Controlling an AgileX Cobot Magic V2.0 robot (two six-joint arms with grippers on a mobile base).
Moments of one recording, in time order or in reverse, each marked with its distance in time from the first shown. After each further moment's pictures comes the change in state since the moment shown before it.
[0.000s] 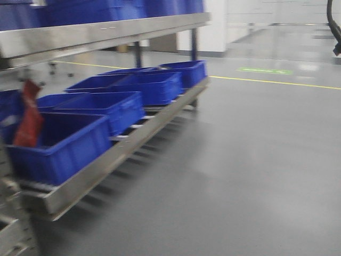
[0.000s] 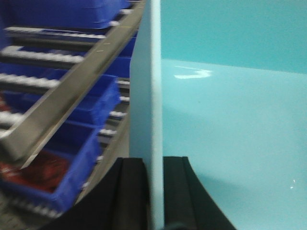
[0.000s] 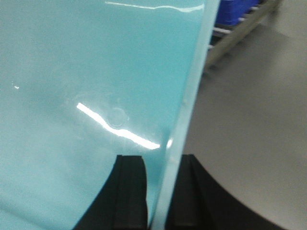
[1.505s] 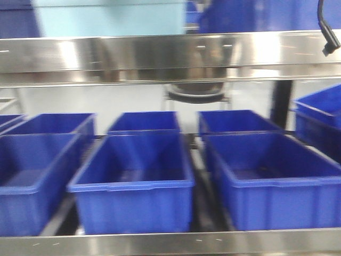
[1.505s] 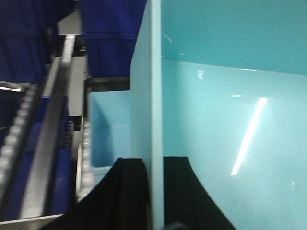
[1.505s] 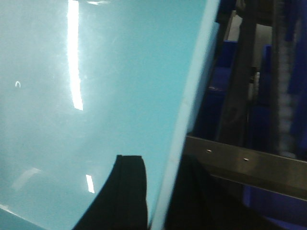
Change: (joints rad) left arm 0.000 0.000 0.000 0.000 0.000 0.000; right arm 0.000 0.000 0.000 0.002 -0.002 0.000
